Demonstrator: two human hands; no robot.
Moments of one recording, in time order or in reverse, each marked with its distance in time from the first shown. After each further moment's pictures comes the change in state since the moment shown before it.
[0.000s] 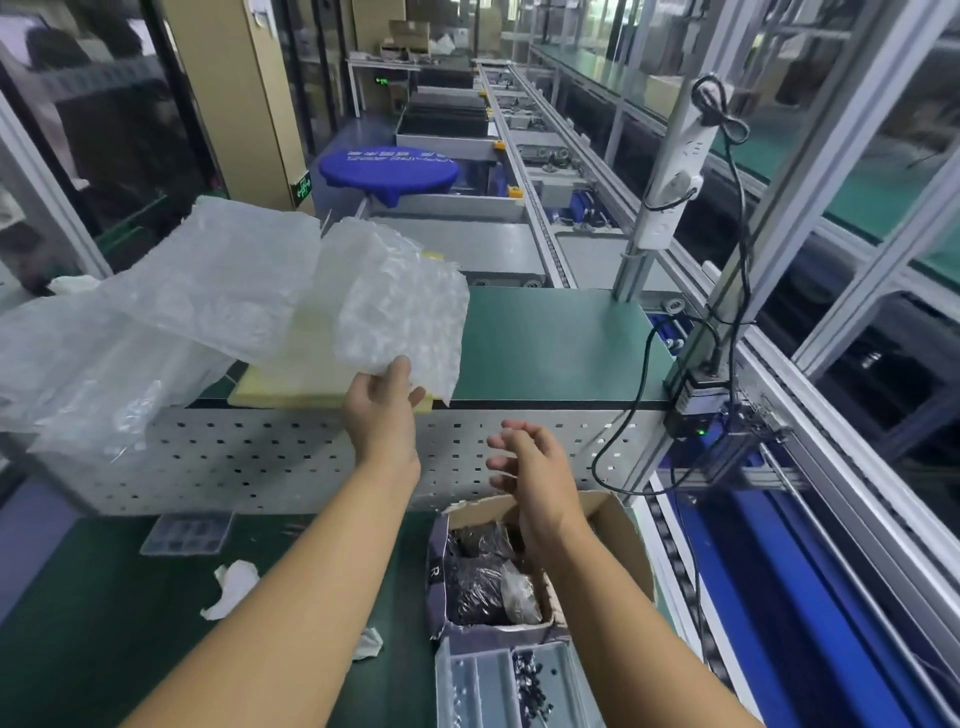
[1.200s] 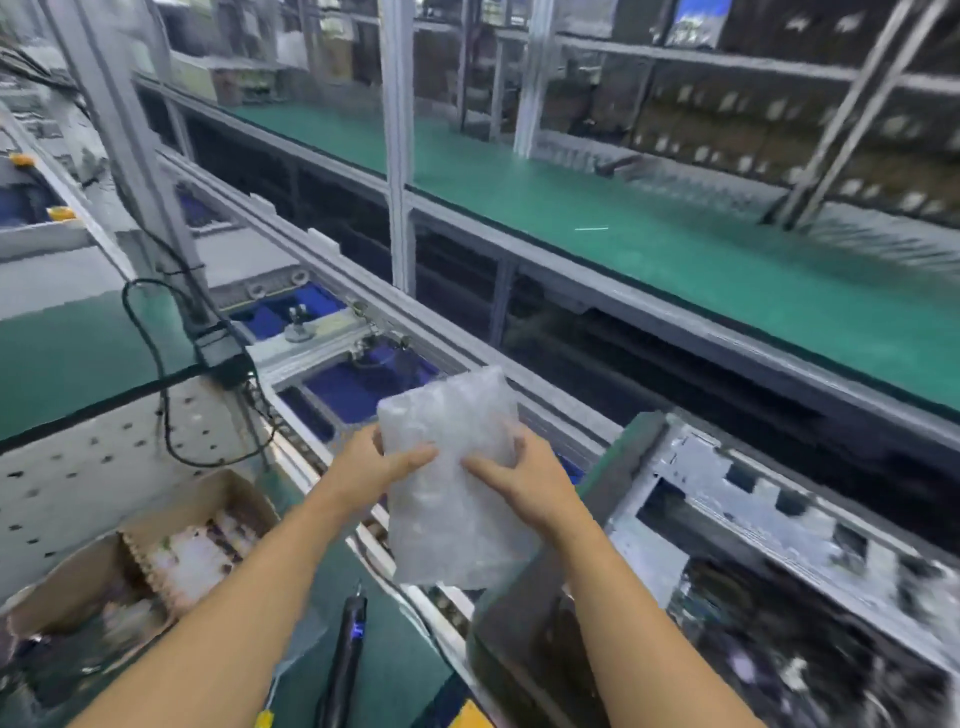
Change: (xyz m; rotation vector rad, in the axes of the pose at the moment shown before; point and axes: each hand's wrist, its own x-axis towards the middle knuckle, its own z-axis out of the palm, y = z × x) left_hand -0.380 -0.135 0.137 0.393 -1.430 -0.320; right_hand -0.276 -0.058 -0.396 -0.407 0.492 -0.235
